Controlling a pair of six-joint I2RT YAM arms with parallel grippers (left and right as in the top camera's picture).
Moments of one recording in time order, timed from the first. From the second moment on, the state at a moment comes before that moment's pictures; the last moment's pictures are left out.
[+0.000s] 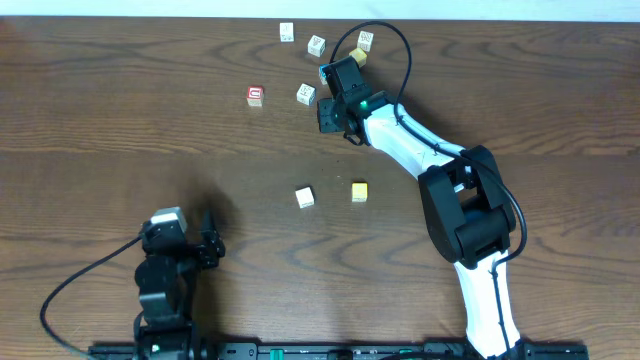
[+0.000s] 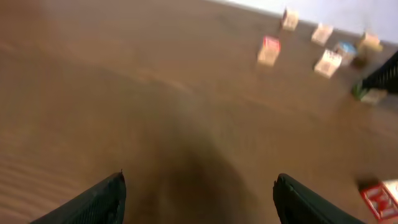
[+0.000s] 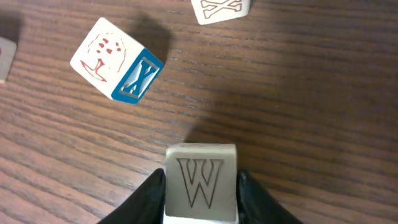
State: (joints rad) left arm 0.08 0.33 0.02 -0.09 0.05 -0.19; right arm 0.50 2.29 1.71 -0.40 0.02 0.37
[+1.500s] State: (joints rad) left arm 0.08 0.47 0.36 -0.28 0.31 -0.15; right arm 0.45 1.63 1.08 -0.67 0.10 0.42
